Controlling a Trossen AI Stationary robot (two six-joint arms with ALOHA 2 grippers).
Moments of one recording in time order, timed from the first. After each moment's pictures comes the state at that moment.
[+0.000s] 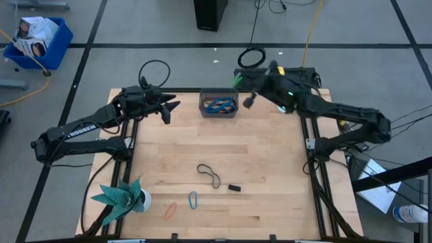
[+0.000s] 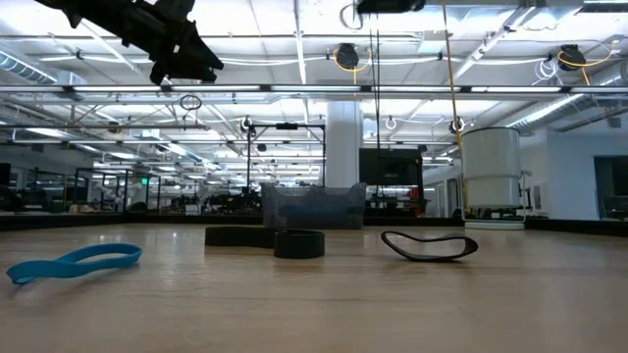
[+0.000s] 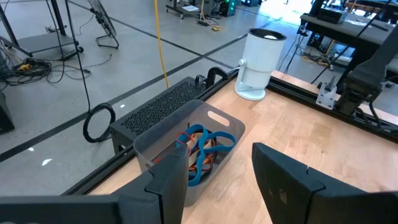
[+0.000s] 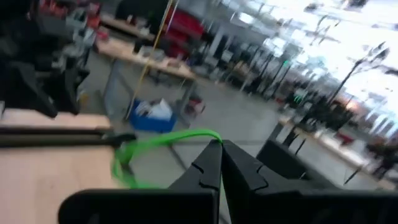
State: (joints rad) left arm 0.50 0.83 0.72 -0.19 0.00 -0.16; right arm -0.29 1.23 1.14 0.10 0.37 -0.41
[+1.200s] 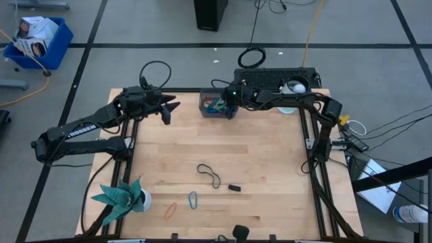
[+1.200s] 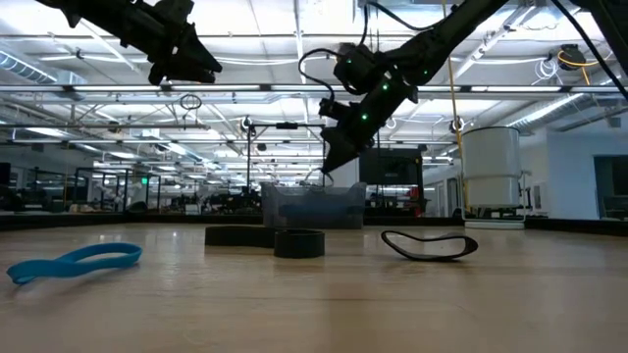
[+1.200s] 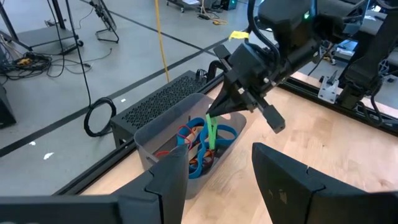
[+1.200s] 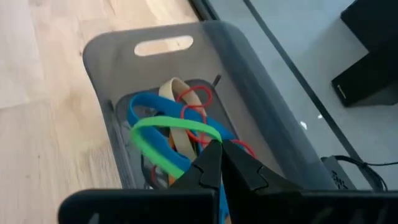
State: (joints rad) left arm 0.50 0.83 0.72 -0.22 0.00 -0.16; right arm -0.47 1.85 1.24 -0.09 0.13 -0.18
